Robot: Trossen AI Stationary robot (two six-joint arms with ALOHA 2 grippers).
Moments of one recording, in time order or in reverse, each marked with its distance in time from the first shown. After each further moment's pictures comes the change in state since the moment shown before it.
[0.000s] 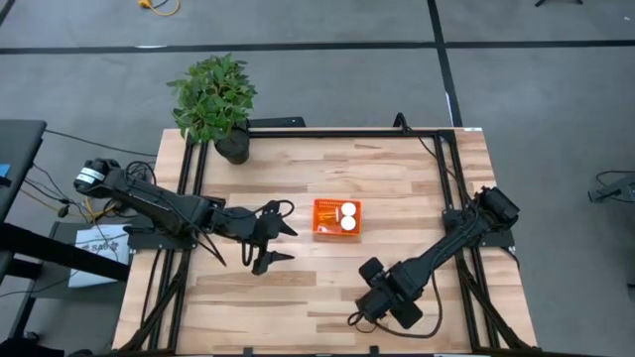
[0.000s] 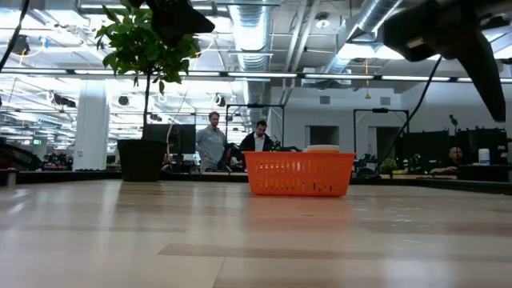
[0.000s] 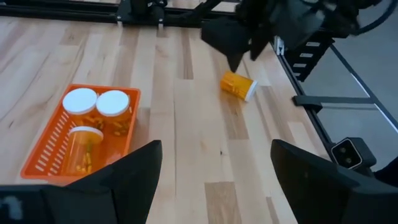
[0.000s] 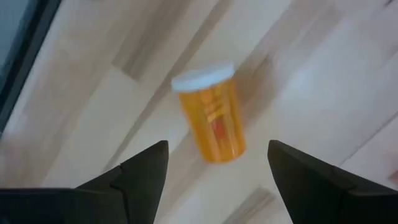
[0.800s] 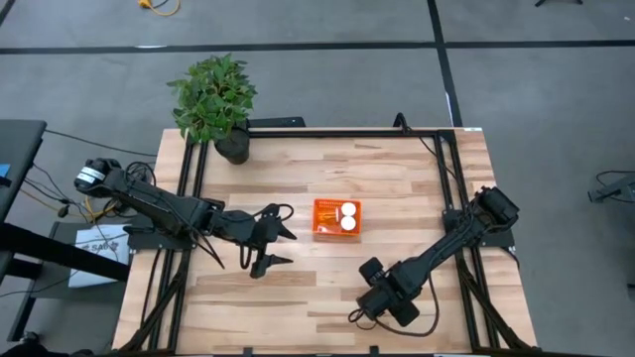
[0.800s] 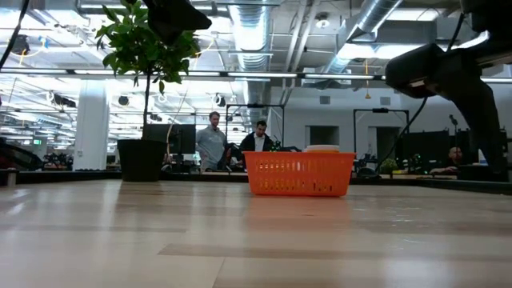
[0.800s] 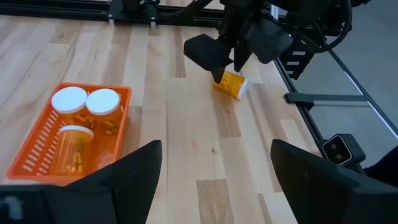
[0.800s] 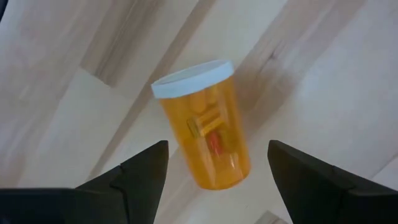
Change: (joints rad) left arm -0.025 0.000 0.000 0.000 0.000 -0.009; right arm -0.001 0.000 -0.149 0.166 0.019 0.019
